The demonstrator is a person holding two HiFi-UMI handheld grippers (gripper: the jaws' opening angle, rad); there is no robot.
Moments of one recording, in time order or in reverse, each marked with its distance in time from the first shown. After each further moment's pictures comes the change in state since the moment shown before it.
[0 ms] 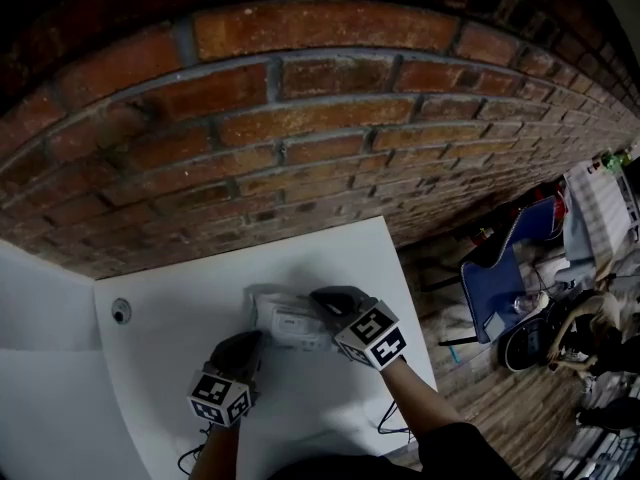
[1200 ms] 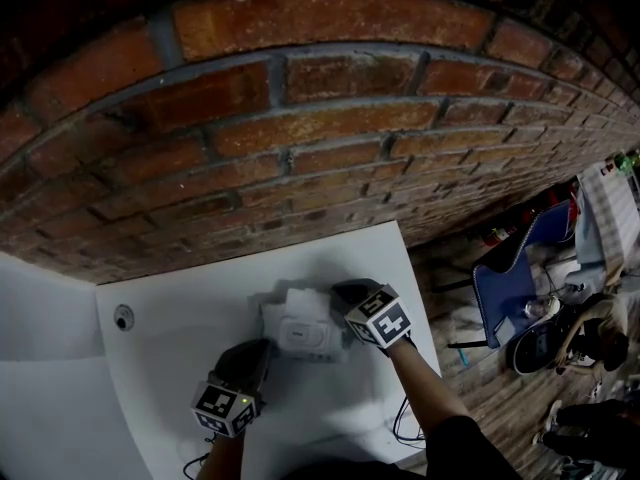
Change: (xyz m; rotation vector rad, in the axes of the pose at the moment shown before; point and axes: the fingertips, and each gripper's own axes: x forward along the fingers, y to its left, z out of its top) left arm 0.008 0.007 -0.002 0.015 -0.009 0.003; right arm 0.037 -0.068 -0.065 0.079 0.238 -0.040
